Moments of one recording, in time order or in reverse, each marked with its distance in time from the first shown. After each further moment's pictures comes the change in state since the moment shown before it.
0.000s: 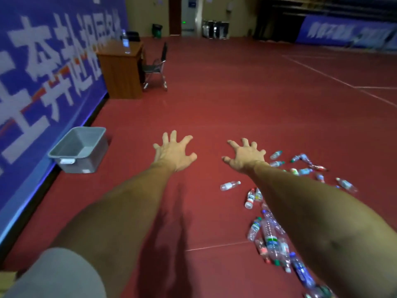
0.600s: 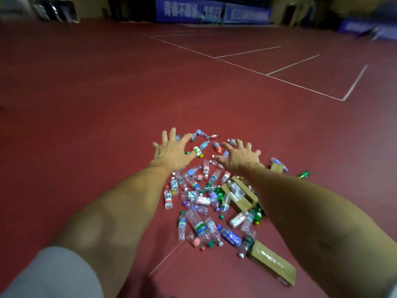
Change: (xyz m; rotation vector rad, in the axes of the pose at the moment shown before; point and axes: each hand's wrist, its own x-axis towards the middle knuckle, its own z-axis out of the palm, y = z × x) left_hand 0.140 0.380 0.107 -0.027 -0.165 0.662; right_hand 0.001 0.351 0.022 0.007 -0.024 0.602
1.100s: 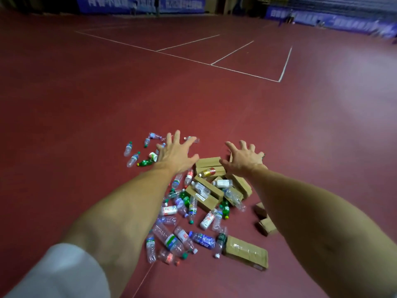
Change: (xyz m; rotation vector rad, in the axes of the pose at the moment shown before) left_hand 0.124 0.155 0.048 0.015 -0.086 0.318; right_hand 0.041 0.167 0.006 0.004 0.003 0.318
